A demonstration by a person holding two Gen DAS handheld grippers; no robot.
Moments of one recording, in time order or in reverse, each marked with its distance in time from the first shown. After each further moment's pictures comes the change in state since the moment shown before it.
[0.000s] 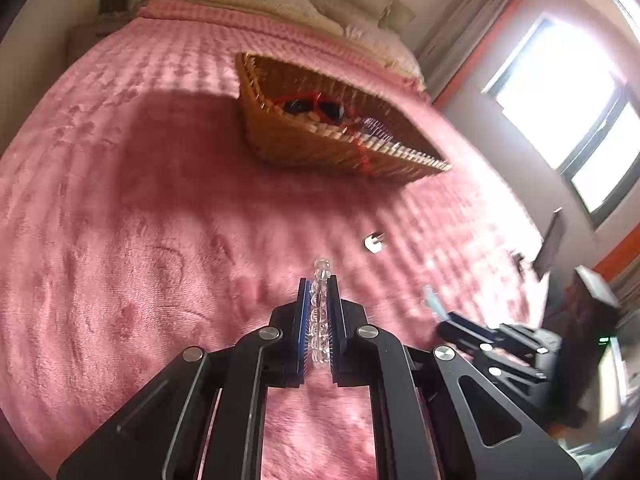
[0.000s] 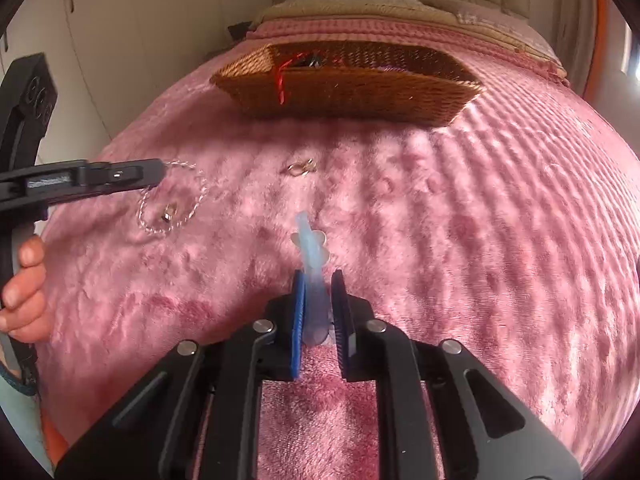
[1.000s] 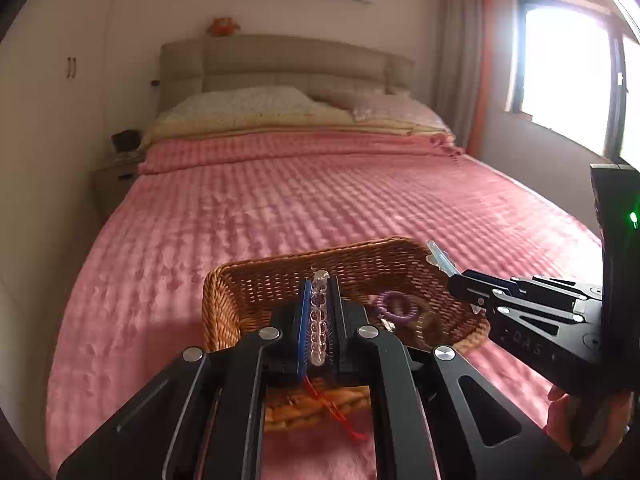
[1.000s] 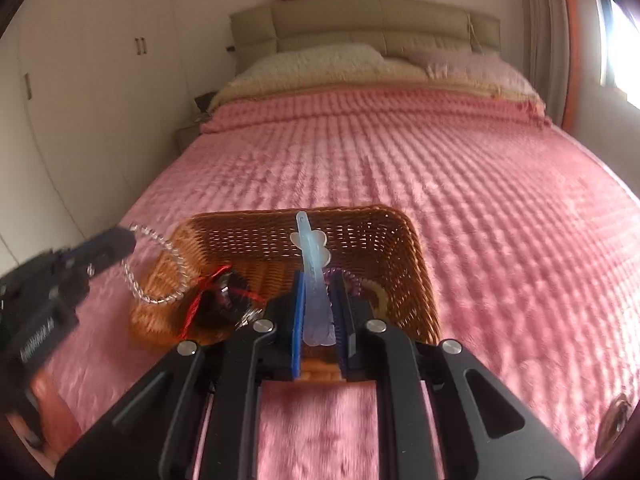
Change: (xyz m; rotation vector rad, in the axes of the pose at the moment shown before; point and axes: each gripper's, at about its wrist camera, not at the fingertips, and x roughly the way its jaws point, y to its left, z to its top) left arm 0.050 -0.099 0.152 0.264 -0.289 0.338; right arm 0.048 -0.074 0.217 0.093 -0.138 -0.033
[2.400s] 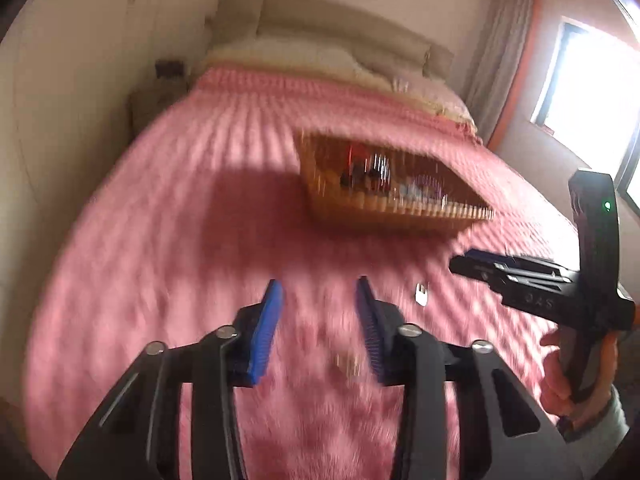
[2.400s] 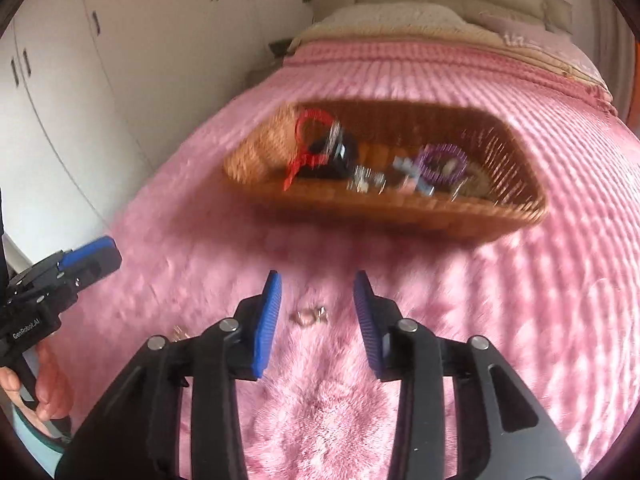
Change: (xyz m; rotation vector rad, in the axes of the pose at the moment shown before) left arm -0.103 0.063 -0.153 -0.222 0.142 -0.027; right arm -0.023 0.058 -0.125 -0.196 0.137 0.184
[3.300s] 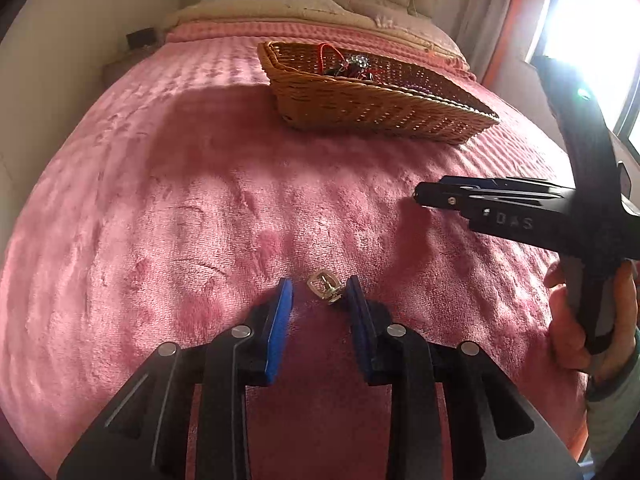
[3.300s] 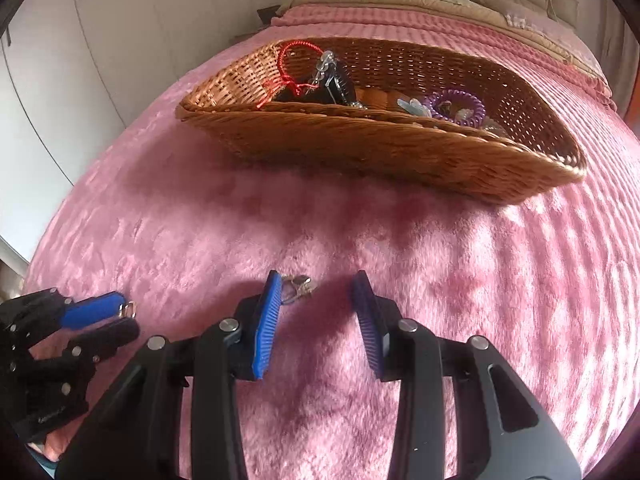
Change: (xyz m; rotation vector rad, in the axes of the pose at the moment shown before) left arm 0.045 -0.020 -0.041 0.108 0.156 0.016; right arm 0.048 0.000 -0.001 -0.018 0.100 -0.056
